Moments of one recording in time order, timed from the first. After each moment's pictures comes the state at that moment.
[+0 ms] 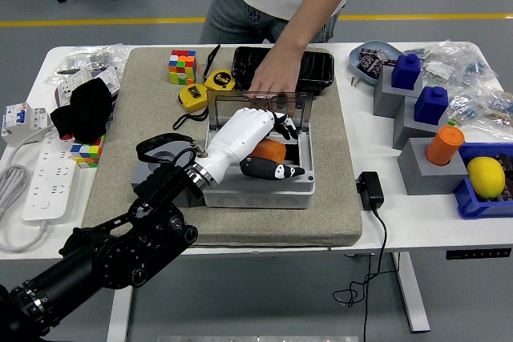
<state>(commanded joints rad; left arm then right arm) -0.54 0.00 -0.74 -0.99 1.97 0.39 -0.23 0.08 -0.06 1.49 0.18 -1.41 -0.07 -0.15</state>
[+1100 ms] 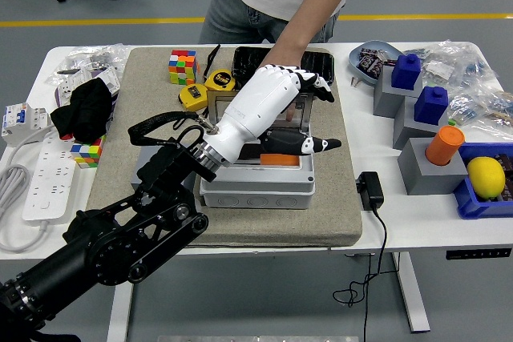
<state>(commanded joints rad) -0.57 0.03 -0.78 -1.26 2.03 0.41 -0.19 0.09 -0.06 1.50 0.18 -1.42 -0.07 -0.15</state>
